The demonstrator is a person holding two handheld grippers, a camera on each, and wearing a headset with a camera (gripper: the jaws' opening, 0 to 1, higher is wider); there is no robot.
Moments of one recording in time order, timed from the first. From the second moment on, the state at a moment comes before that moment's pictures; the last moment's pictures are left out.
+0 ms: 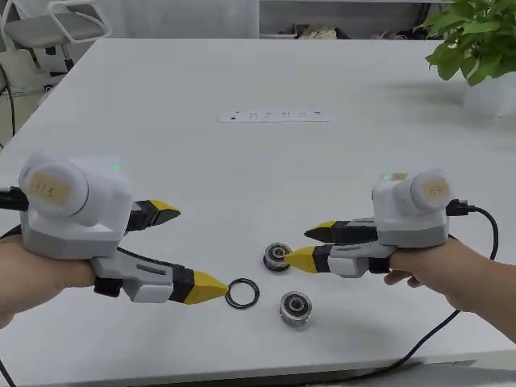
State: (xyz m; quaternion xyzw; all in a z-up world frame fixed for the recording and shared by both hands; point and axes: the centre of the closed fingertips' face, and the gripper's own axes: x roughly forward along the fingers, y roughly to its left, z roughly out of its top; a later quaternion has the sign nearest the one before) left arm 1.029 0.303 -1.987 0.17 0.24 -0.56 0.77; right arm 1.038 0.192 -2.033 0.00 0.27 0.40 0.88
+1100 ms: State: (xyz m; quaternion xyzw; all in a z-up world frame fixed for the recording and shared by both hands) left arm 1.042 0.260 -2.021 0.15 0.27 -0.58 0.75; right arm 1.036 0.186 -2.067 -0.05 0.29 0.41 0.86
